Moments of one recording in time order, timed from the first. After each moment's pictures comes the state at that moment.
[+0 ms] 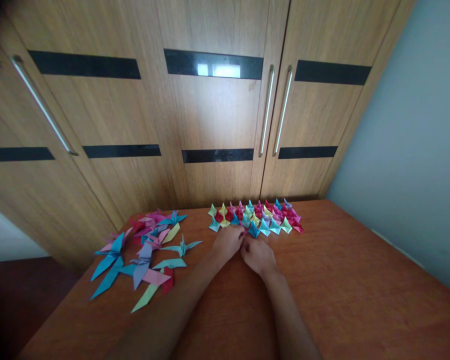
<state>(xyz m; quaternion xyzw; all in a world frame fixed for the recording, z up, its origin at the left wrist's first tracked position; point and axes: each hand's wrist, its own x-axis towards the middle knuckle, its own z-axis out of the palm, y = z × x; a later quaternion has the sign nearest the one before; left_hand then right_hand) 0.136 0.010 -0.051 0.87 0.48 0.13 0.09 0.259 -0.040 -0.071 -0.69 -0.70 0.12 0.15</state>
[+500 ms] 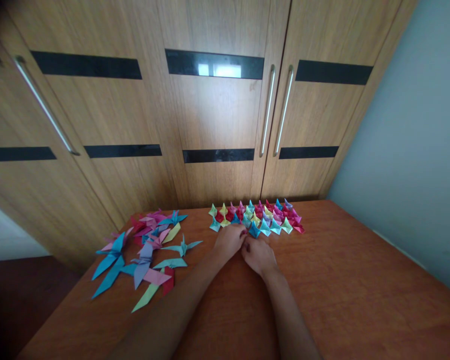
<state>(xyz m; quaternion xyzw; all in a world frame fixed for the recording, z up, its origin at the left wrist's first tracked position) 0.138 0.011 -0.051 0.86 0.48 0.14 0.10 0.259 -0.041 -0.069 -0.69 -0.69 0.12 0.15</state>
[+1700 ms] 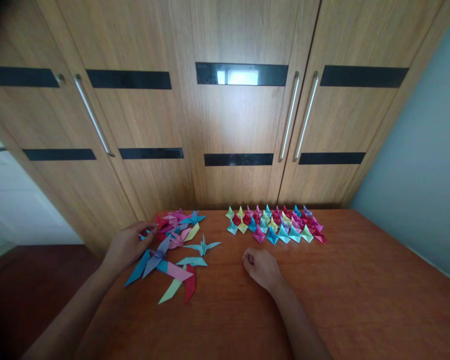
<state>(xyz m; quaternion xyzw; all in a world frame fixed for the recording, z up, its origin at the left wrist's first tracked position) -0.149 -0.042 0.020 0.72 0.65 0.23 -0.04 0.220 -0.049 -0.076 -0.58 -0.77 0.17 0.21</state>
